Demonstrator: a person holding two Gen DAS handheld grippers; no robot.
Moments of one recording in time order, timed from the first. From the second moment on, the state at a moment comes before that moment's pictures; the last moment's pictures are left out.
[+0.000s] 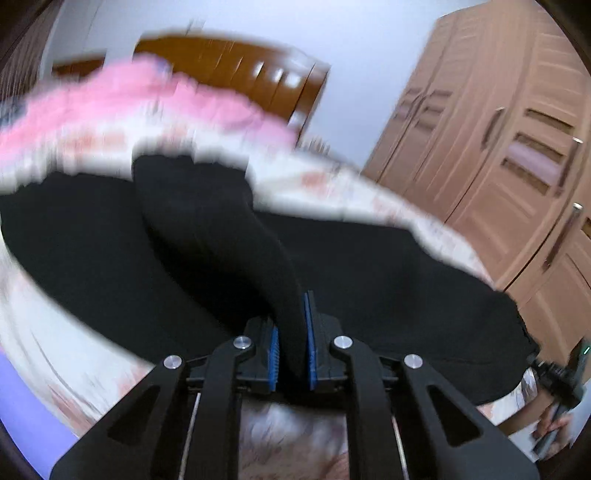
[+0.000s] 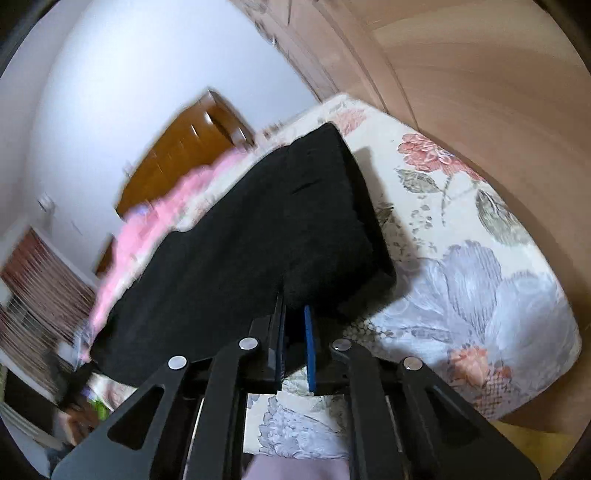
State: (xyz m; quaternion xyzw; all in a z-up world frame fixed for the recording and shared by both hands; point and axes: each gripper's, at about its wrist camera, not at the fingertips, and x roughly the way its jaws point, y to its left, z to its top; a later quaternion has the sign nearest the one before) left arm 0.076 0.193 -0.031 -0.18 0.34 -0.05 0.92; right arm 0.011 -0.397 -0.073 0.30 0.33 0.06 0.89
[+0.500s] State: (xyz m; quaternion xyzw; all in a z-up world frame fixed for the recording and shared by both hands) left arm 0.069 0.199 -0.038 -0.20 0.33 -0.04 0.92; right arm -0.004 -0.397 -0.057 0.34 0.32 0.07 0.88
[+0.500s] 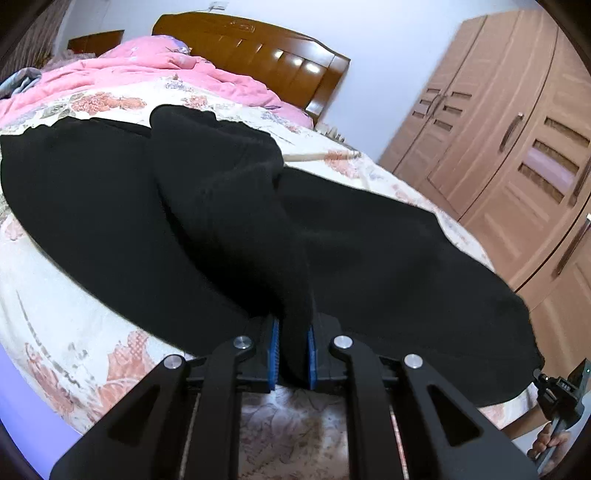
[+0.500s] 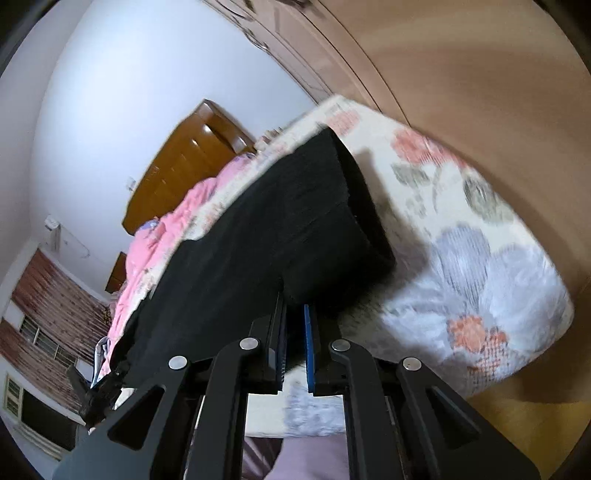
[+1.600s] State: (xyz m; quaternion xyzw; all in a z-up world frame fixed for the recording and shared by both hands) left arm 0.212 0.037 0.016 -0.01 0.39 -0.19 0.90; right arm 0.048 -0.248 -0.045 -0.01 0.39 0.07 0.92
